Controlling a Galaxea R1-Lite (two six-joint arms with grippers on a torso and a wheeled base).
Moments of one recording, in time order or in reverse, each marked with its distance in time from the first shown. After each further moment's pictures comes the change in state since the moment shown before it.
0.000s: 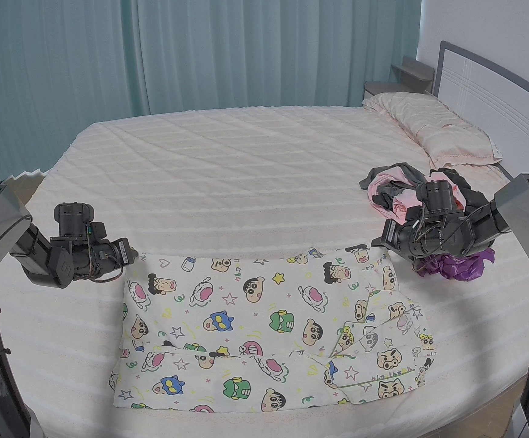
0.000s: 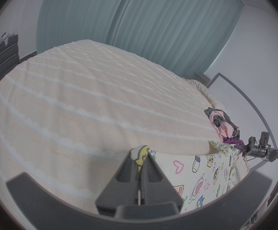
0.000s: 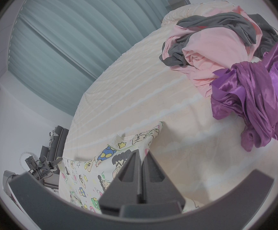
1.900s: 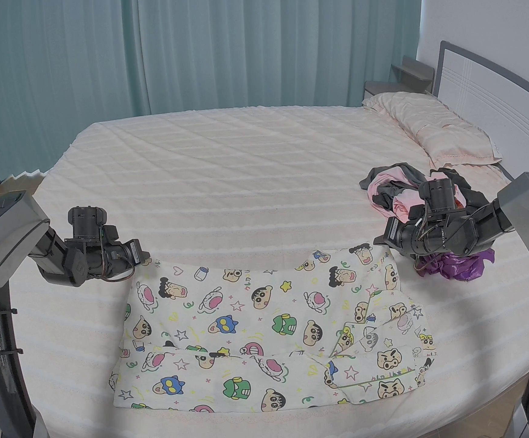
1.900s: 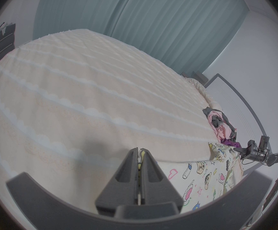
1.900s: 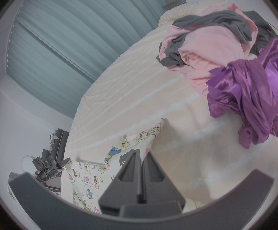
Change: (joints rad) left arm -0.018 0.124 -0.120 0.009 -0.060 -0.053; right arm 0.000 -0.017 0.016 -0.006 -0.002 0.028
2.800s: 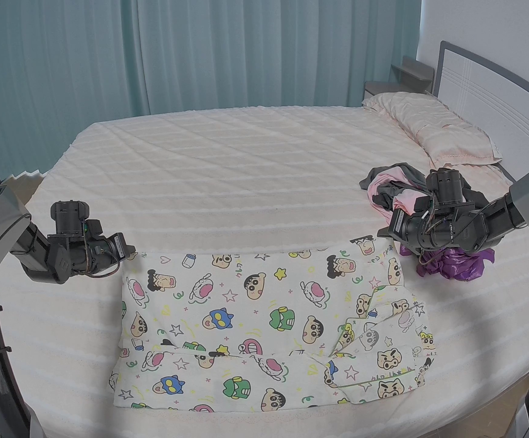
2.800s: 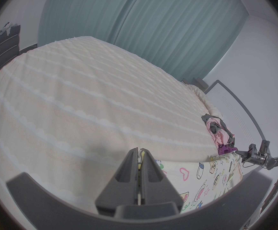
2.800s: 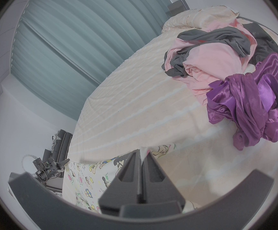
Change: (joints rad) left arm 0.053 -0.092 0.068 -0.008 -0.006 -0.002; right arm -0.002 -0.078 0.047 -0.015 -0.004 -0.002
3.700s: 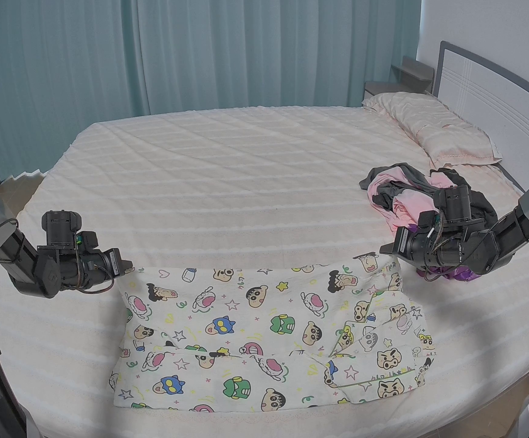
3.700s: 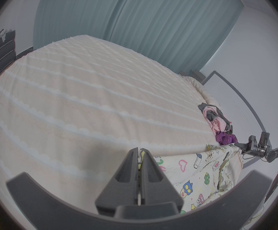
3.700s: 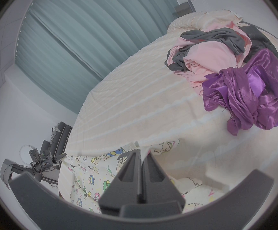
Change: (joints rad) left arm -0.005 -0.114 0.191 -0.020 -0.023 0.081; right arm 0.030 -0.096 0.241 -0.139 -0.004 -0.058
